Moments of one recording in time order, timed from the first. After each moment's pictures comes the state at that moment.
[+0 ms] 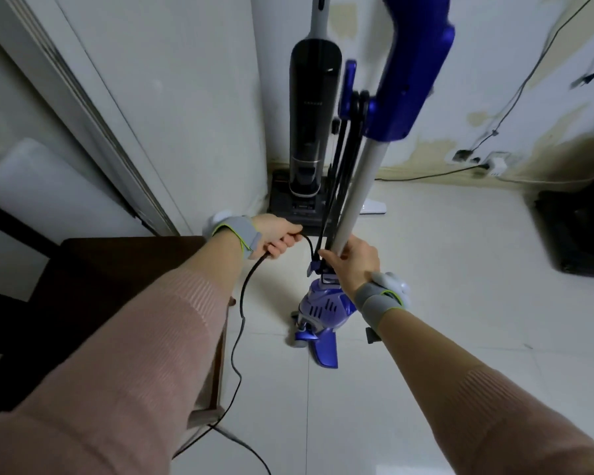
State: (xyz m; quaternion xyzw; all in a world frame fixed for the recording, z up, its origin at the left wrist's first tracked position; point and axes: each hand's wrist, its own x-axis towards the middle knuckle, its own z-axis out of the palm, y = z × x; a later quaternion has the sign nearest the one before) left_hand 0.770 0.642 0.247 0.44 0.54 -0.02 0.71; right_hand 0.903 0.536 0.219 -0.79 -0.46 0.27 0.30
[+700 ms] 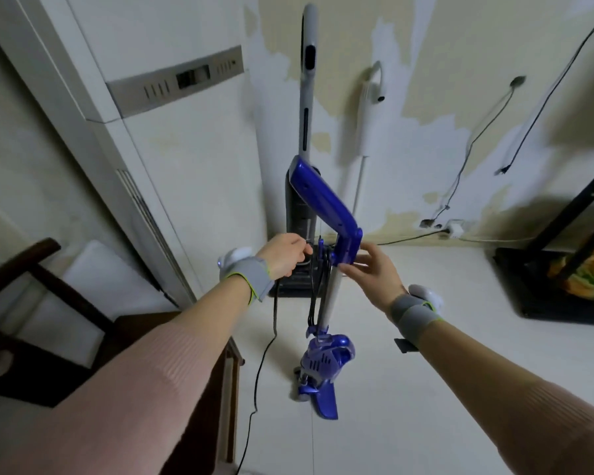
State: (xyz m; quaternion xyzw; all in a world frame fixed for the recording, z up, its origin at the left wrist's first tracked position) left_hand 0.770 0.589 0.463 0.62 0.51 0.18 0.57; right_hand 0.927 0.495 0.436 -0.68 -0.45 0.37 0.44
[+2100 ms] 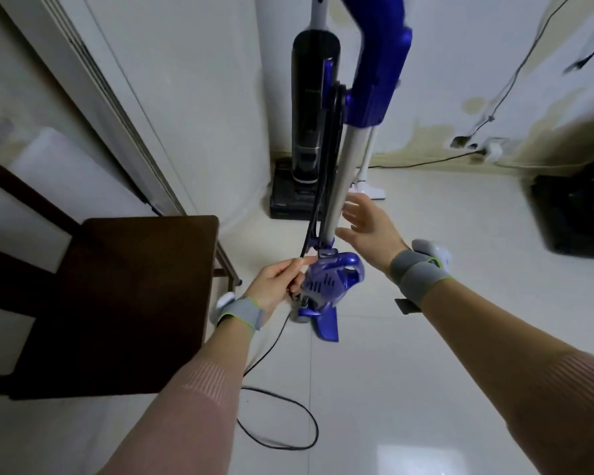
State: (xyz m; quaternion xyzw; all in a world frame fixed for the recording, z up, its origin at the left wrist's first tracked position) left_hand 0.736 0.490 0.186 0.46 0.47 0.26 0.71; right_hand 0.912 0.478 0.269 -0.66 -0.50 0.42 0.37
